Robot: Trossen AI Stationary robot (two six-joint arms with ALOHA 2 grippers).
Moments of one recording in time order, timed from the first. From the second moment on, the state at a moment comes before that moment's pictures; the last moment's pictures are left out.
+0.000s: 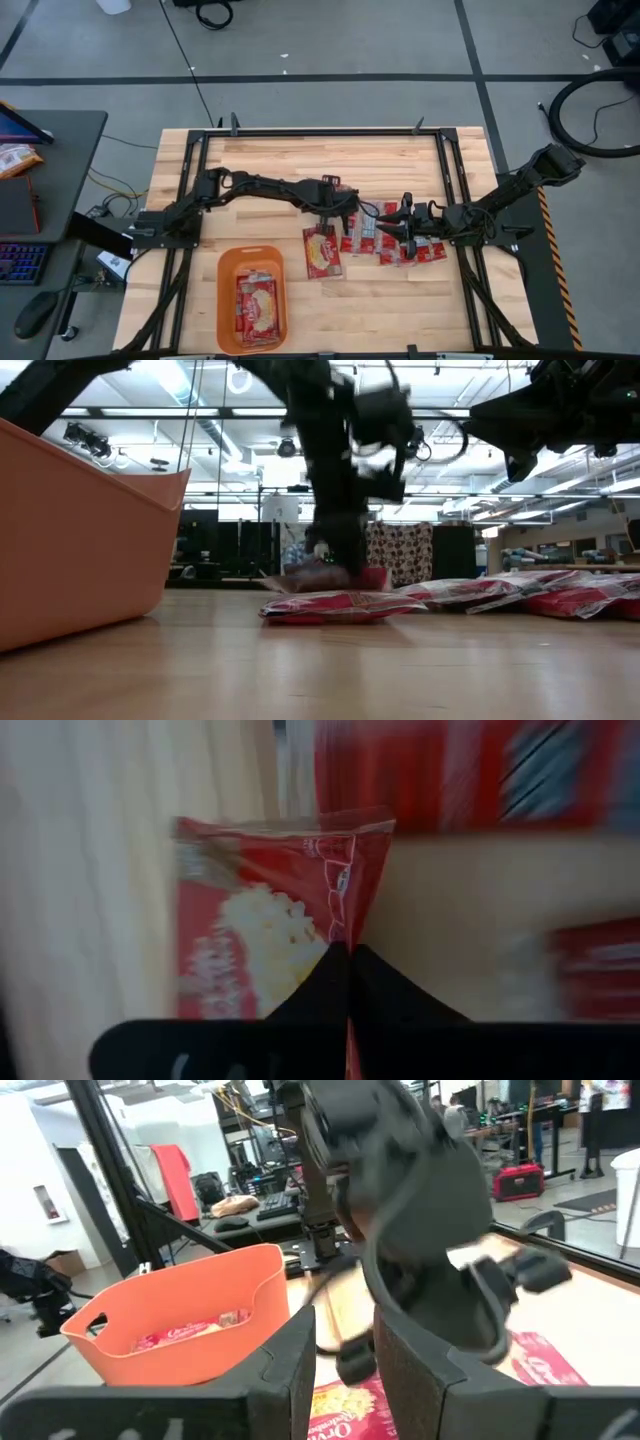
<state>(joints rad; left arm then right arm) 0.03 2.20 1.71 -0.71 -0.33 0.27 0.40 1.03 0.11 0.97 0.49 0.18</state>
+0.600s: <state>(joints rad) -0.12 1.91 1.75 -0.97 -0.25 0.25 0.40 1.03 0.11 0.97 0.49 0.17</state>
